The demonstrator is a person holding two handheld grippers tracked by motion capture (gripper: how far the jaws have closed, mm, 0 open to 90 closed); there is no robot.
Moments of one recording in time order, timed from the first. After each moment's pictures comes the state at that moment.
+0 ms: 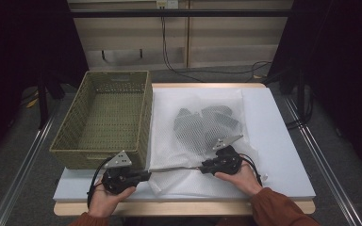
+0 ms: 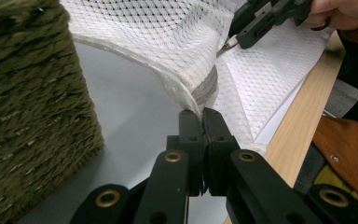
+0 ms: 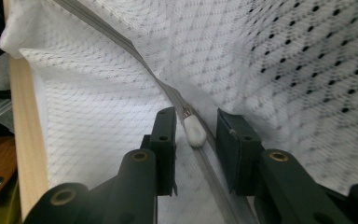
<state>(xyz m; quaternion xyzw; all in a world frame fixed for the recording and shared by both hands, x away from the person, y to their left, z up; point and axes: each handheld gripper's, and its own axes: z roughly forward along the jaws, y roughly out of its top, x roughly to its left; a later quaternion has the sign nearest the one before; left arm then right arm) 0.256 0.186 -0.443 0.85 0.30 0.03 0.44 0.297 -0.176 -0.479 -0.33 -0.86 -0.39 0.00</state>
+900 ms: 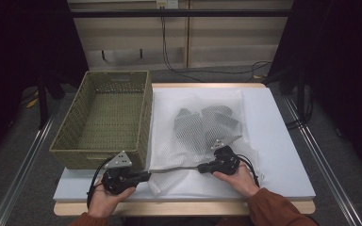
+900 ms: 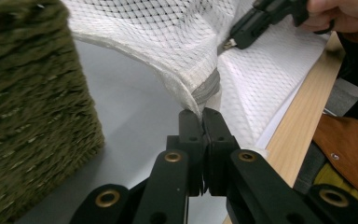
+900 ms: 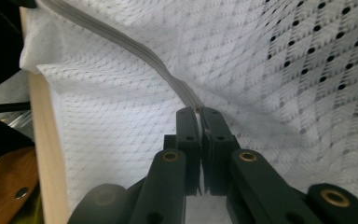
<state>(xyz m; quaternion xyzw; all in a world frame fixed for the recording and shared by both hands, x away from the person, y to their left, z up) 0.256 0.187 -0.443 0.84 0.31 0.03 0.44 0.296 -0.172 -0.482 -0.35 -0.84 -0.41 0.04</state>
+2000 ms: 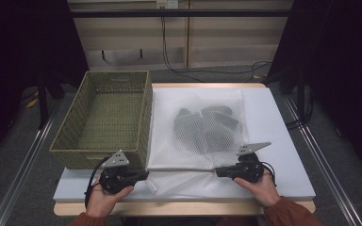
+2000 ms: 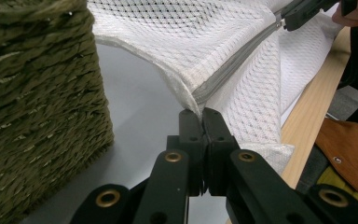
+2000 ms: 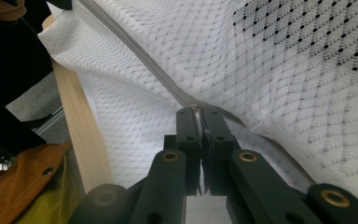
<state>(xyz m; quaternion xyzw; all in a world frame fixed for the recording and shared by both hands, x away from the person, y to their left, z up) 0.257 0.191 -0.441 0.84 0.31 0.03 0.44 0.259 -0.227 -0.465 -0.37 -0.82 -0.44 0.02</state>
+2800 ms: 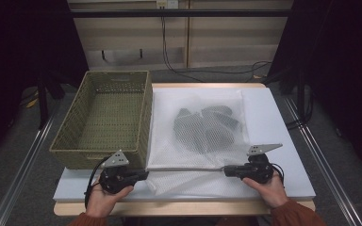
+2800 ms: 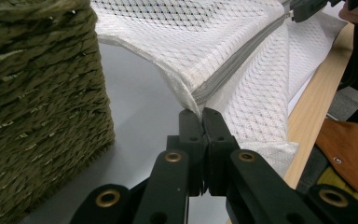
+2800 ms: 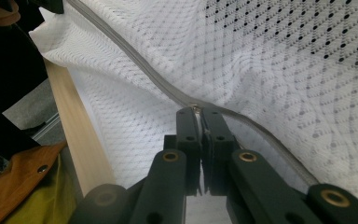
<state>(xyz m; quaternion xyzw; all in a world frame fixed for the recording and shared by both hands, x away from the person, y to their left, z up) 0.257 0.192 -0.441 0.84 0.31 0.03 0.44 0.253 -0.251 -0.464 -0.38 -0.81 -0.45 0.01</state>
